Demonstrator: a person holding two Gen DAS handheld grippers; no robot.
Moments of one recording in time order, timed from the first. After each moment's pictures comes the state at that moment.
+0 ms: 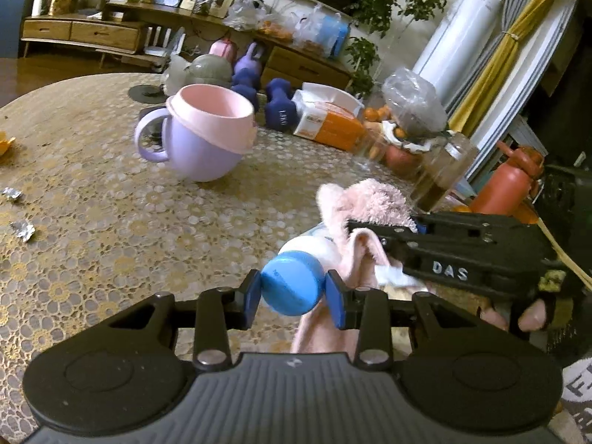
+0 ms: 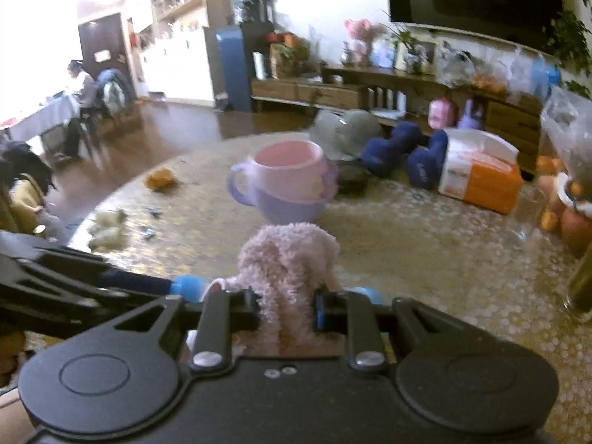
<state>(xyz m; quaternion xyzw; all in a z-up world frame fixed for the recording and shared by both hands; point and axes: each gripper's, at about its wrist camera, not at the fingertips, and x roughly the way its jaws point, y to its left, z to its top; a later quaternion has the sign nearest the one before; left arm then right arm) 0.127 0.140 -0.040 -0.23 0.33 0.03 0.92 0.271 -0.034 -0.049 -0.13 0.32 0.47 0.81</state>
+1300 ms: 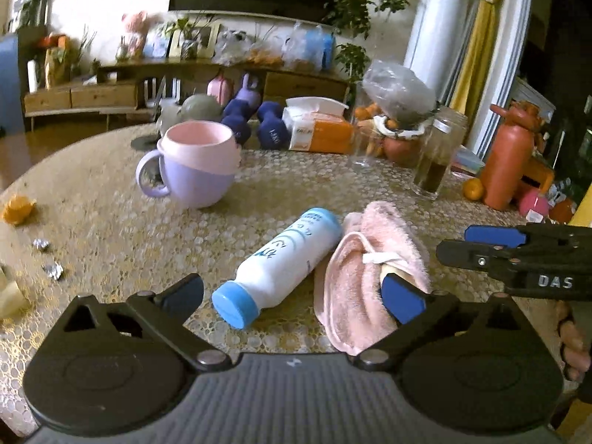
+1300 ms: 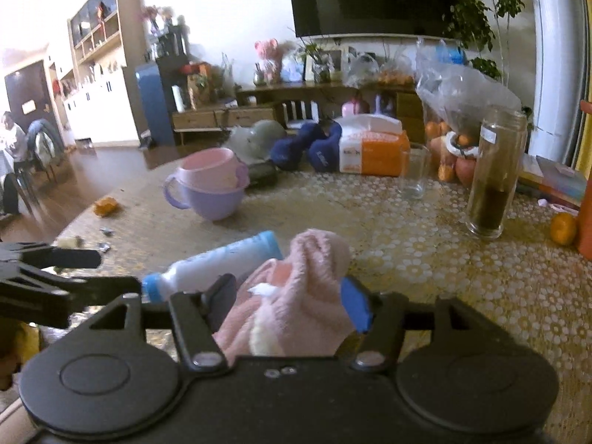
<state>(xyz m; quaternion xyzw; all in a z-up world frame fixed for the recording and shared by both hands) 0.104 0.086 -0.024 -0.10 0.31 0.06 0.94 0.212 -0.134 -0.031 -0.05 0.30 0.37 0.88</state>
